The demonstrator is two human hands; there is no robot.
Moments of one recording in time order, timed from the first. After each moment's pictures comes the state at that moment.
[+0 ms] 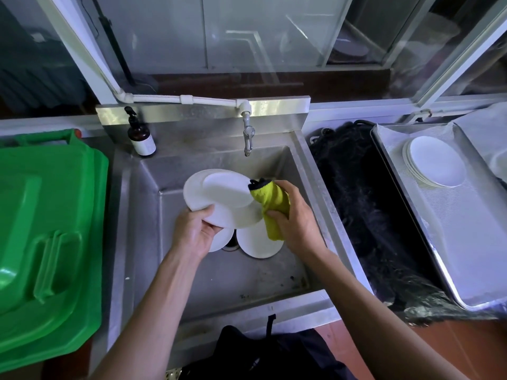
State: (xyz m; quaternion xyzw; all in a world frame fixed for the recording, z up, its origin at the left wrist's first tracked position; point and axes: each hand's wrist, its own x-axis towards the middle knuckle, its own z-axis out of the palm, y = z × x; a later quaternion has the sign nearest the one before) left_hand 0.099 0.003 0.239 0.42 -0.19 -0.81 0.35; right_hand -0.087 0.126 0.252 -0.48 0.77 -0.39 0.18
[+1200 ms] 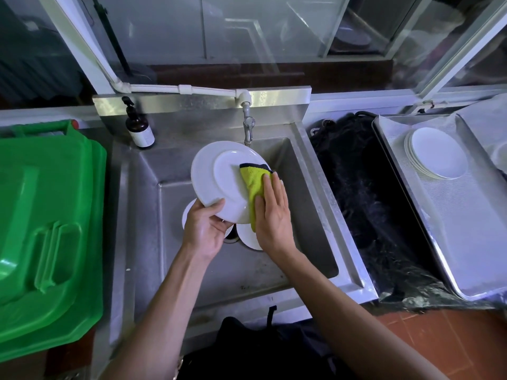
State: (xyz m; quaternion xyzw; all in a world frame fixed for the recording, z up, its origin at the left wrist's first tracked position) left_hand 0.093 0.025 0.238 0.34 -0.21 -0.85 0.36; right_hand -0.030 0.105 0.237 -0.43 0.81 -0.36 0.15
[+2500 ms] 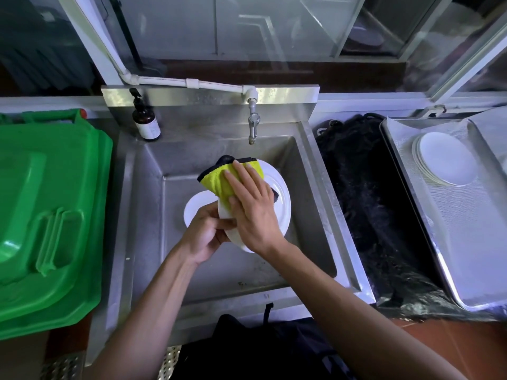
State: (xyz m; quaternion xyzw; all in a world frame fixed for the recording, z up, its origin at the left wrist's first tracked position) left_hand 0.106 0.038 0.233 0.30 -0.40 -0.84 0.21; right_hand -0.018 0.097 0.257 -0.62 0.70 -0.34 0.11
